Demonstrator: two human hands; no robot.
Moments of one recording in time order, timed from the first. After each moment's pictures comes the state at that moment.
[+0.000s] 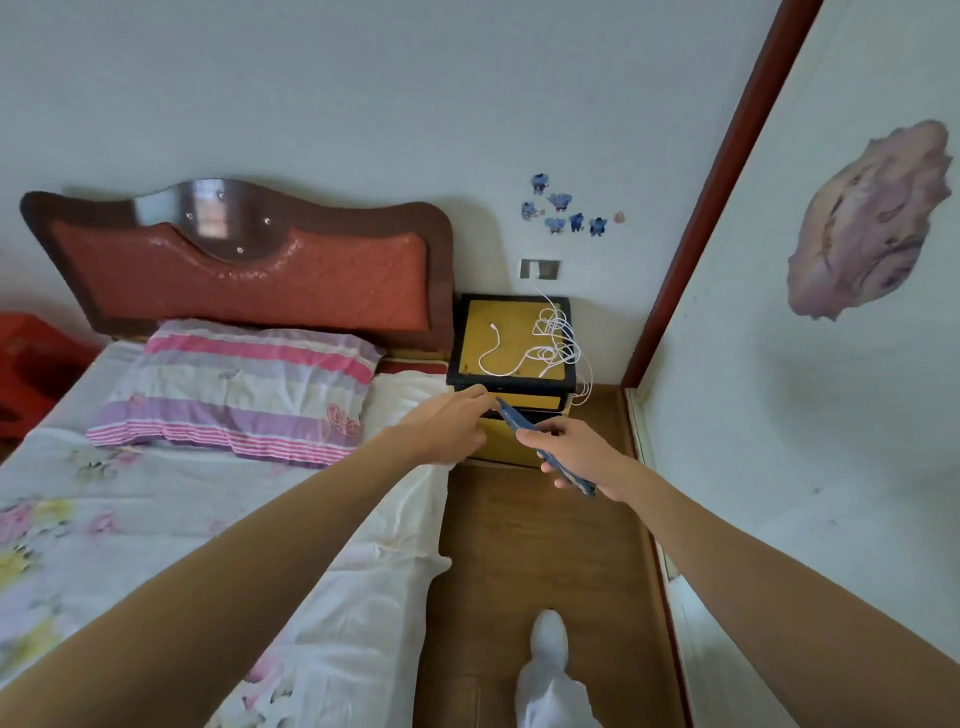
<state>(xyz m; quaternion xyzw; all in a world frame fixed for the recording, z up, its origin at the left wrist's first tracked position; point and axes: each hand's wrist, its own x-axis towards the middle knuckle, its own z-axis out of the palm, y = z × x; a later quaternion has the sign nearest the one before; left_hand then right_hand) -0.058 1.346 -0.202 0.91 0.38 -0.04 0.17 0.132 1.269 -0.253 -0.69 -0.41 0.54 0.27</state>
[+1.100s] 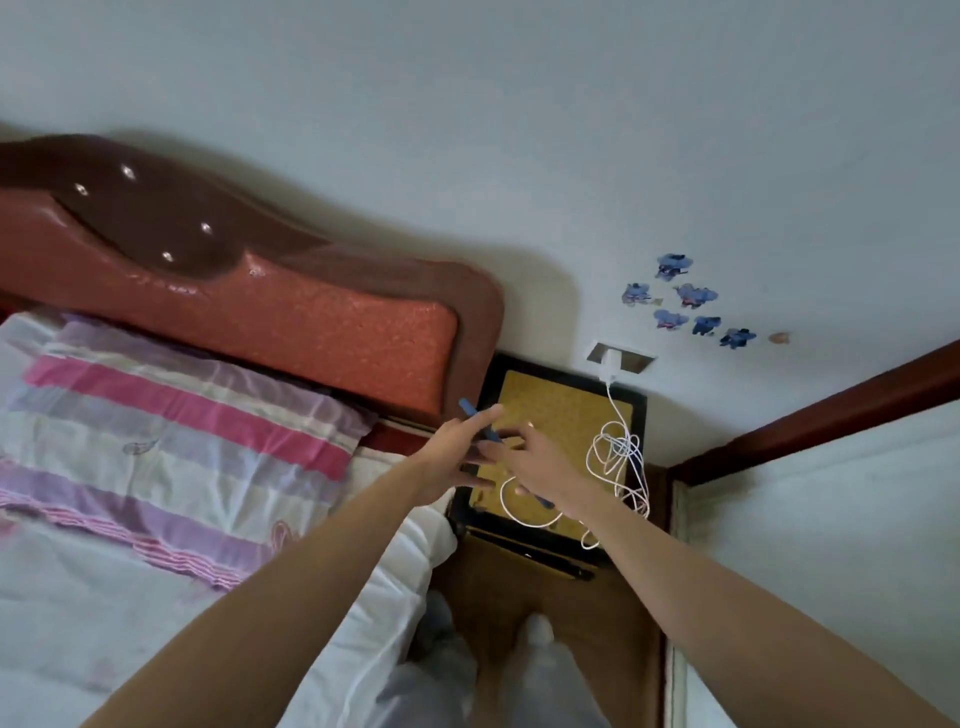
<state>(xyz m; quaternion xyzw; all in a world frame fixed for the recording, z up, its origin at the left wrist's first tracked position) 0.020 1.810 -0.332 0.31 0.54 0.16 0.76 0.167 1.776 -0.326 -0.68 -0.42 0.57 0.18</state>
